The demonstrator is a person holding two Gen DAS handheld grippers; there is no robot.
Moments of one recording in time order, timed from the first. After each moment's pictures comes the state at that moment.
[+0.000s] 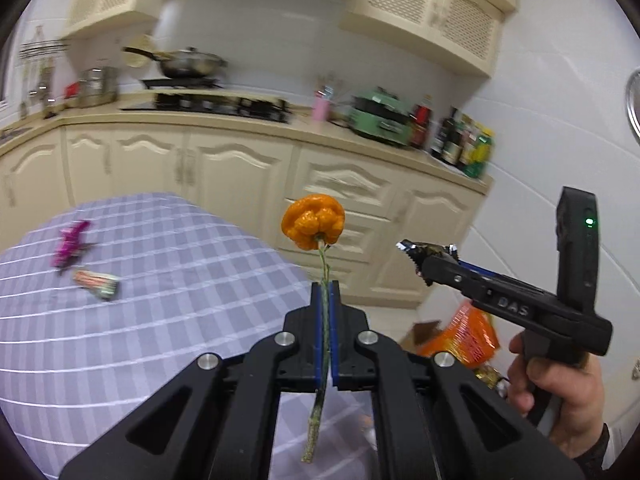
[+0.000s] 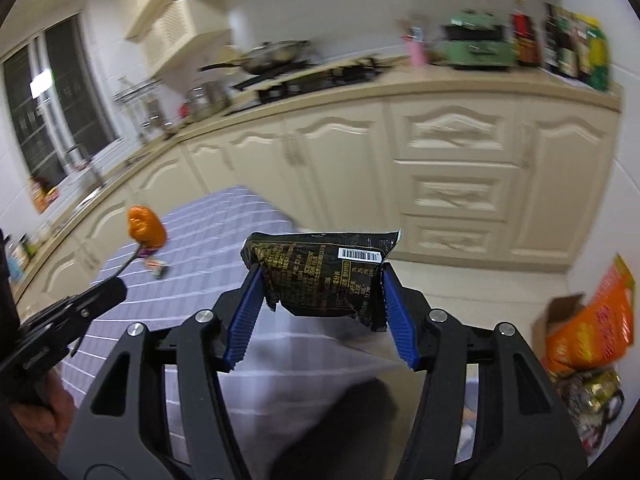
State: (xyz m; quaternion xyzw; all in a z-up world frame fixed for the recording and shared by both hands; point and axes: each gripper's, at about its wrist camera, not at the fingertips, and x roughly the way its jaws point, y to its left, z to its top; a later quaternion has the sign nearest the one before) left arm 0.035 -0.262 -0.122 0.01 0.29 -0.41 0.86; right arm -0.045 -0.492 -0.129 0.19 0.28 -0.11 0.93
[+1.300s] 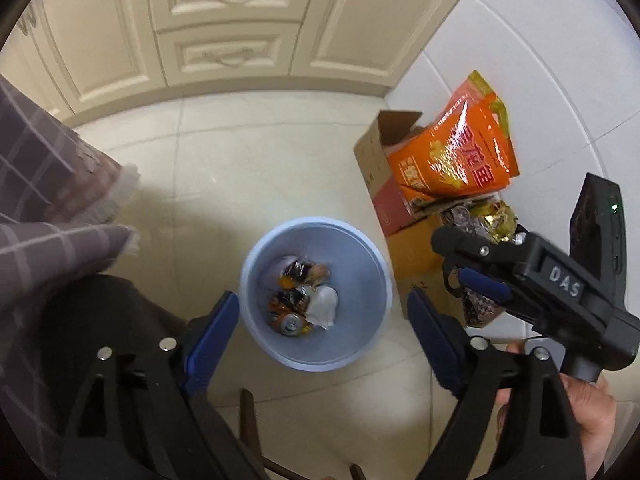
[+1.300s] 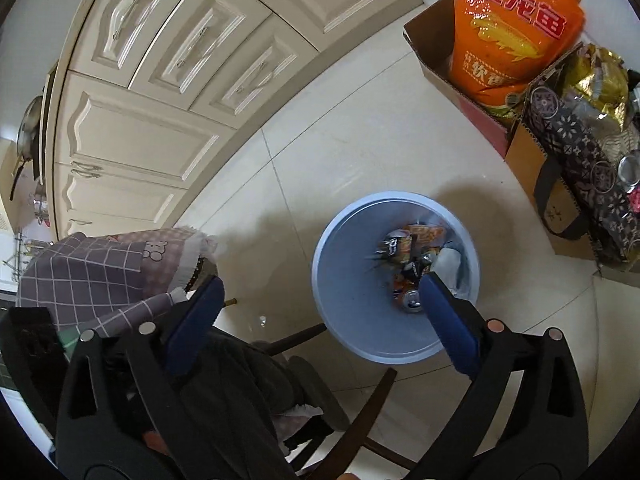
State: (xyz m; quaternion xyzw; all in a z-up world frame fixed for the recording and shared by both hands) left arm 0.006 -0.538 -0.420 0.18 0.57 -0.43 0.68; right arm -0.158 -0.676 -0.439 0.53 0.40 -0.25 0.70
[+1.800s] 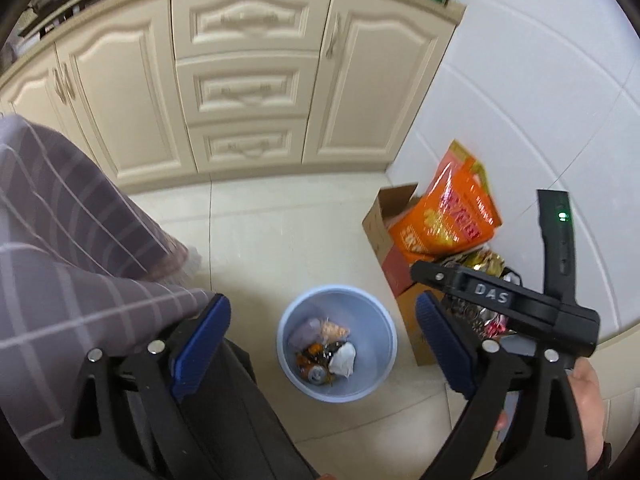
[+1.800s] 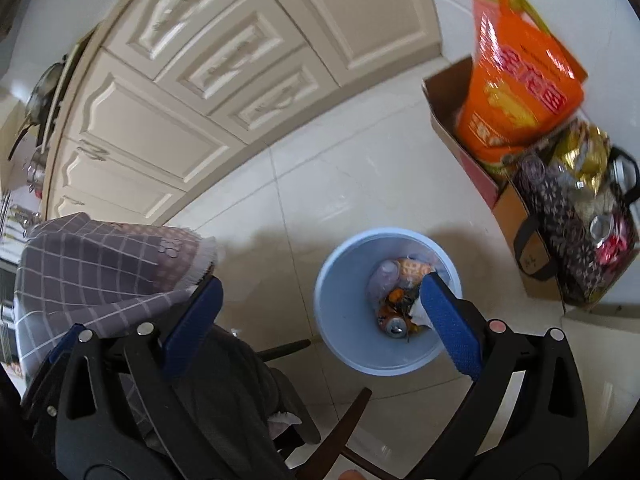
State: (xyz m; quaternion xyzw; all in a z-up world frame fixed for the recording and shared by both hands) left arm -0.004 -0.496 -0.296 0.16 0.45 -0.45 0.76; right arm -0.138 -0.658 -0.362 0.45 0.39 -0.26 0.76
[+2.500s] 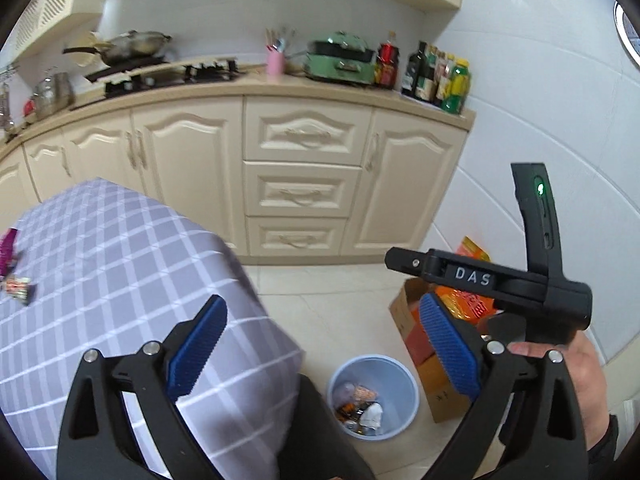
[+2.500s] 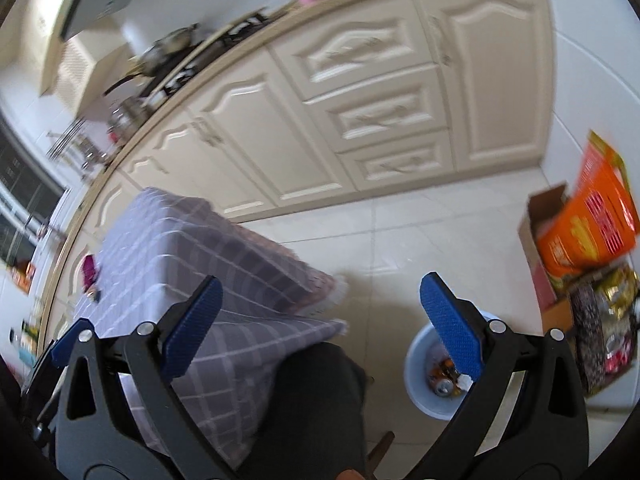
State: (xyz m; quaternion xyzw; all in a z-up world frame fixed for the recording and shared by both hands) left arm 0.020 -0.364 -0.163 0.09 0.32 -0.42 0.84; right arm -0.034 -0.566 -0.201 0.32 0.33 -0.14 0.88
